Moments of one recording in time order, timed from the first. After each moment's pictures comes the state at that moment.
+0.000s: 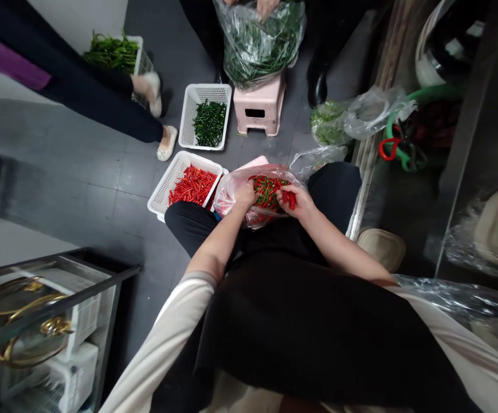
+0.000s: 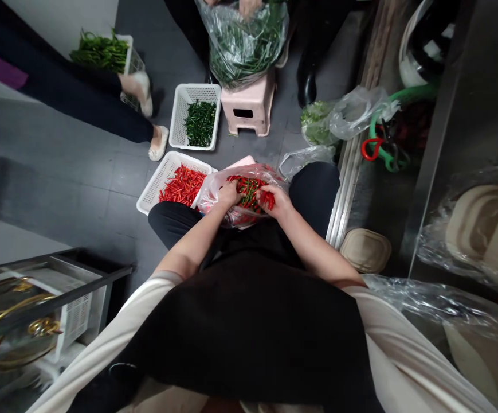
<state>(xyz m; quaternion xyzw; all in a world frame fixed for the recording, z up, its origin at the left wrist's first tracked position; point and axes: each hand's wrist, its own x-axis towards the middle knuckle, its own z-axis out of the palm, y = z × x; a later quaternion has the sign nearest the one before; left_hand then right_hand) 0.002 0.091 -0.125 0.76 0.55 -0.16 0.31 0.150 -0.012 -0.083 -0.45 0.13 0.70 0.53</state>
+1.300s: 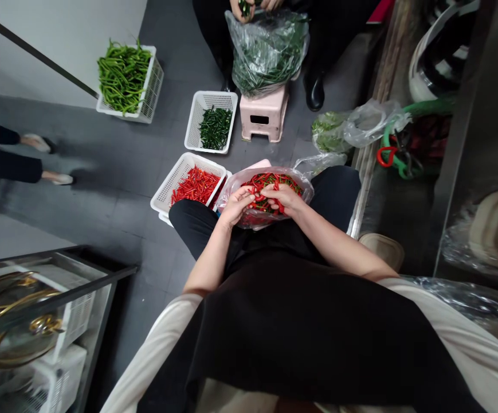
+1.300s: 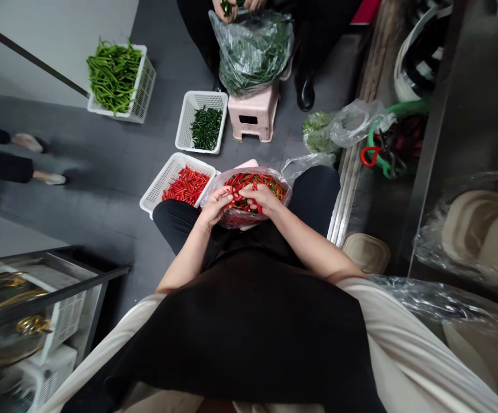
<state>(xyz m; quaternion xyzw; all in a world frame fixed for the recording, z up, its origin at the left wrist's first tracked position) -0.060 0.051 -0.058 0.37 0.40 0.25 0.80 0.116 0.002 -0.060 -0.51 -0.18 0.72 0.44</state>
